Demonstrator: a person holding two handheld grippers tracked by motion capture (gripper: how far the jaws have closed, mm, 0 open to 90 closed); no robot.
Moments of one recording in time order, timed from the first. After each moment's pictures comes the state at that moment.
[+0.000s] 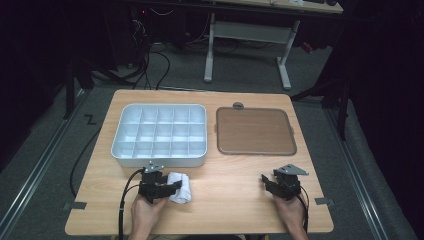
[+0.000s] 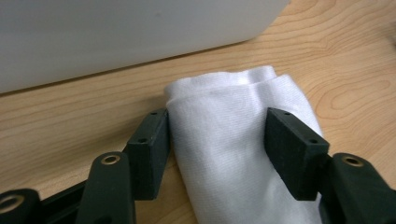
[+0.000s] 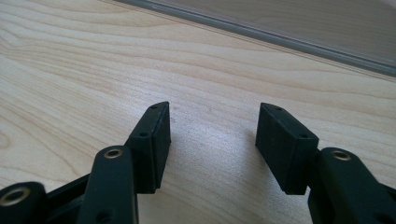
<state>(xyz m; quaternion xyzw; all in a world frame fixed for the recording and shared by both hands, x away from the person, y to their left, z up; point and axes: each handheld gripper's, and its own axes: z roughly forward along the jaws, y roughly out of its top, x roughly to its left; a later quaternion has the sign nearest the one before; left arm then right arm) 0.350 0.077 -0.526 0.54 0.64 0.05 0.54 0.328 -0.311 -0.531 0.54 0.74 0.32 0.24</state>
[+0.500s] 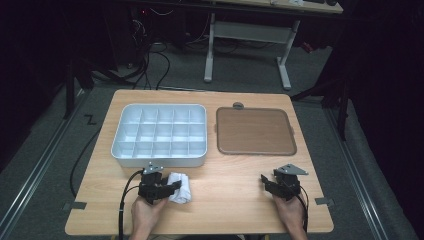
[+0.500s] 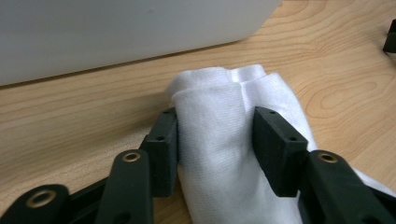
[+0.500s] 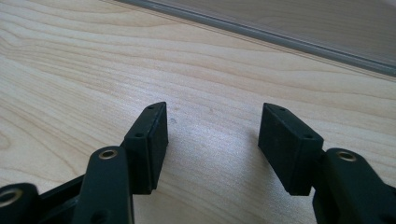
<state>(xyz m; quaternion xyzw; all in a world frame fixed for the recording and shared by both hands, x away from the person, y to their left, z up) 0.346 0.077 -0.524 0.53 0.64 0.04 0.55 0.328 -0.310 -0.531 0.54 0.74 0.32 0.24</state>
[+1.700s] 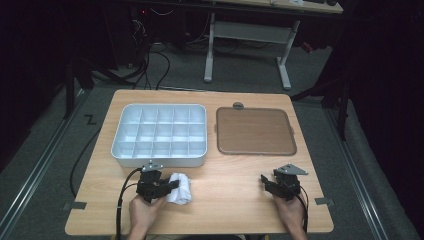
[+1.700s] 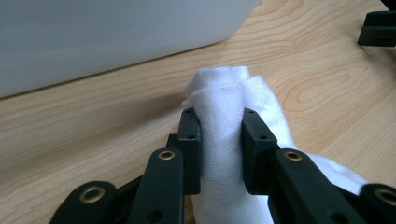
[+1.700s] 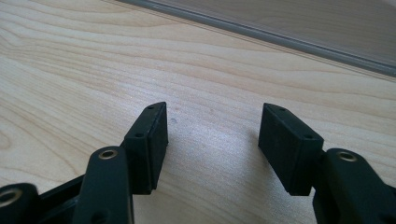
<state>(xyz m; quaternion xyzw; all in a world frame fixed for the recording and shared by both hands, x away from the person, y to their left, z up) 0.344 0.077 -0.508 0.56 0.63 0.02 0.55 0.328 -0.310 -0.531 0.54 0.74 0.32 0.24</state>
